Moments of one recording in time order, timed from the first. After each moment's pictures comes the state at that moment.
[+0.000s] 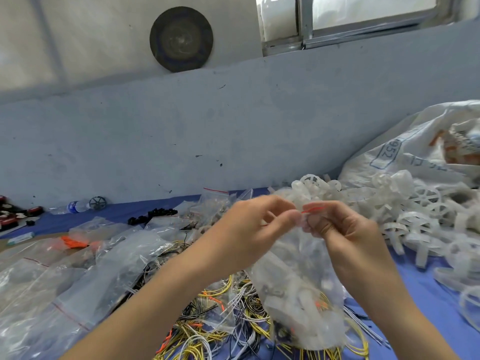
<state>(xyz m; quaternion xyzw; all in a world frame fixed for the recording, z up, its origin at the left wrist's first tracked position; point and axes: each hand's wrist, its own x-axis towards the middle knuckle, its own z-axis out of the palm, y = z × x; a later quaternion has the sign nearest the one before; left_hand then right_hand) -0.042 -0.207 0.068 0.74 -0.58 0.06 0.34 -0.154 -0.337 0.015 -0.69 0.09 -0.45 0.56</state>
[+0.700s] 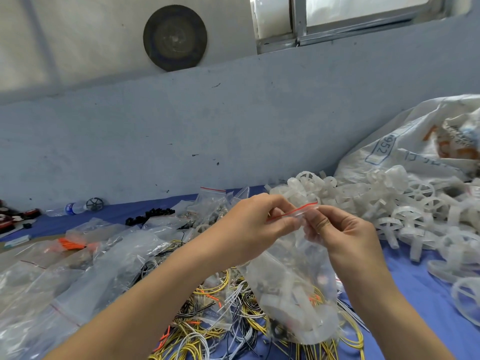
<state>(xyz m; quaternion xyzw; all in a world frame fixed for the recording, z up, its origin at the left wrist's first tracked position) -0.044 -0.220 0.070 0.76 -0.57 0.01 0.30 -0.151 -0.337 0.008 -0.62 0.08 -0.46 0.63</state>
